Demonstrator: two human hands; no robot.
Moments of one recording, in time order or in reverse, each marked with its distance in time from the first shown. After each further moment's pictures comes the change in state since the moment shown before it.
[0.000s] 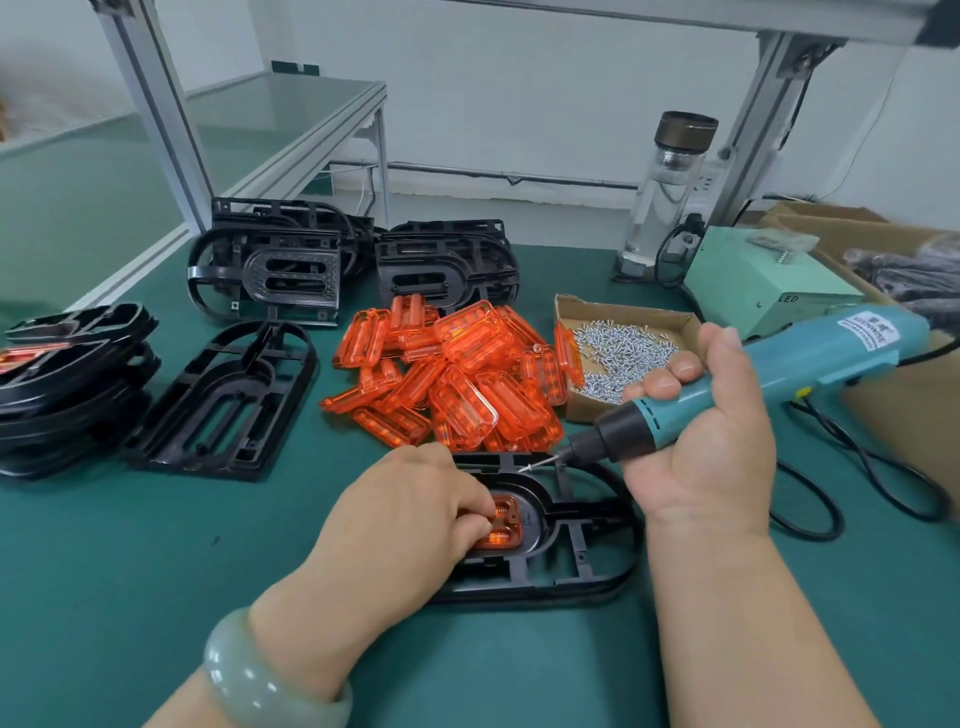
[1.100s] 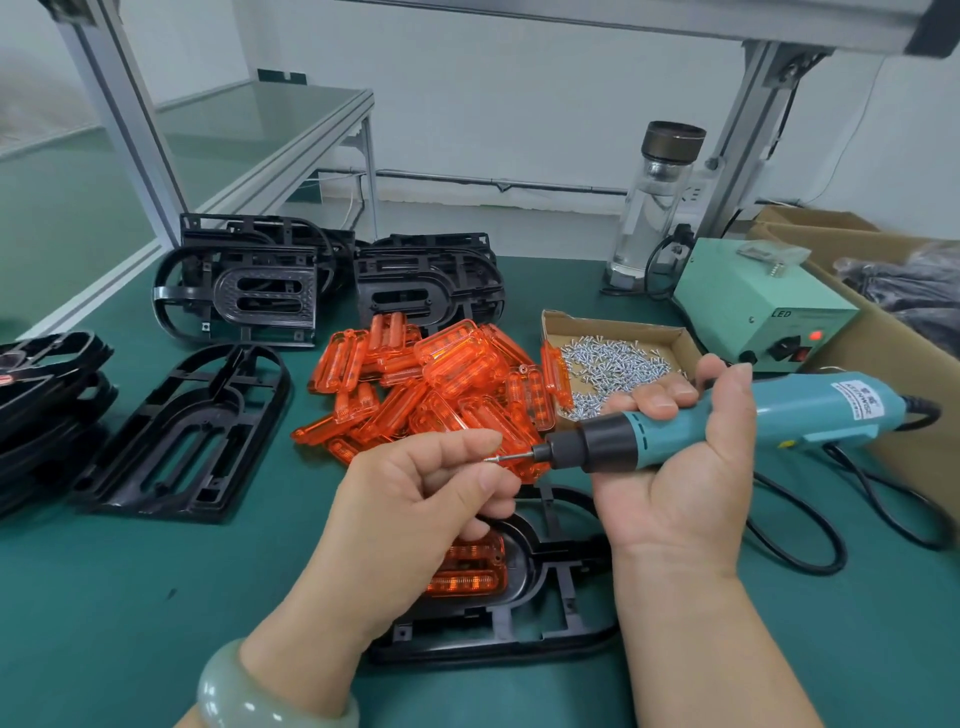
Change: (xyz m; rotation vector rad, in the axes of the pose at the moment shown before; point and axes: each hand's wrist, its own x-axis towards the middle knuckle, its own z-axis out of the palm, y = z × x) left_hand 0.022 0.015 0.001 -1.133 0.193 -0.178; right_hand 0.000 0.010 0.007 0.225 -0.044 -0.025
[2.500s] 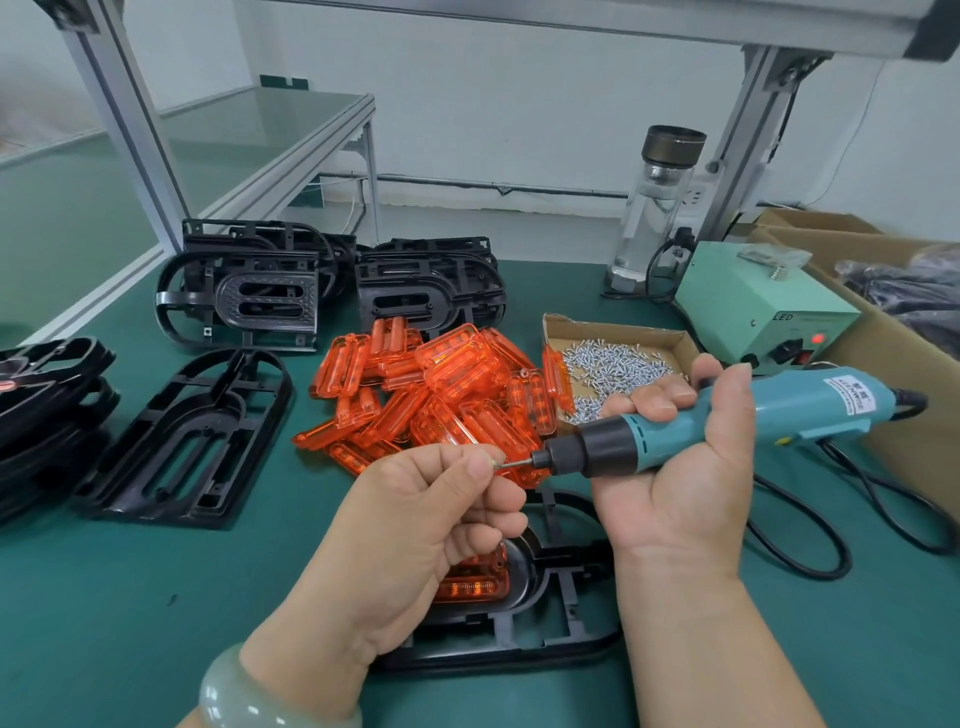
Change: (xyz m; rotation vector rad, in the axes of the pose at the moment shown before) left_hand 0.001 0.004 0.005 -0.347 -0.070 -0.182; right_hand 0.002 0.001 -0.001 0.007 -0.012 0.030
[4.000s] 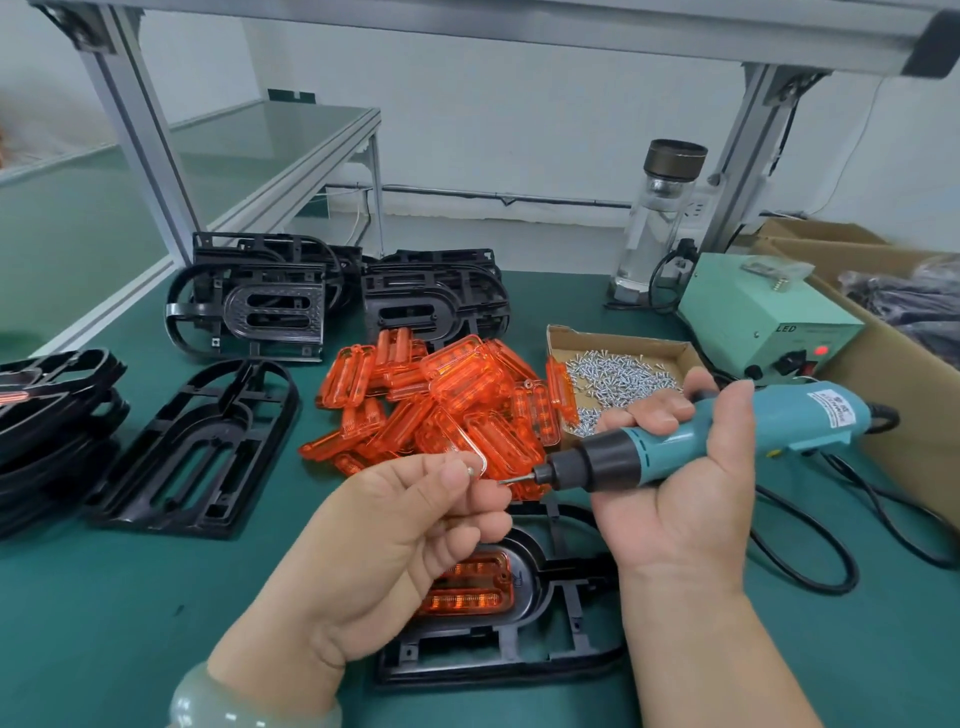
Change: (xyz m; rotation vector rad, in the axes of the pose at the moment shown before) left_hand -0.003 0.013 -0.010 -0.124 0.006 -0.135; right_hand 0.000 -0.001 -0.001 0.065 -0.003 0.080
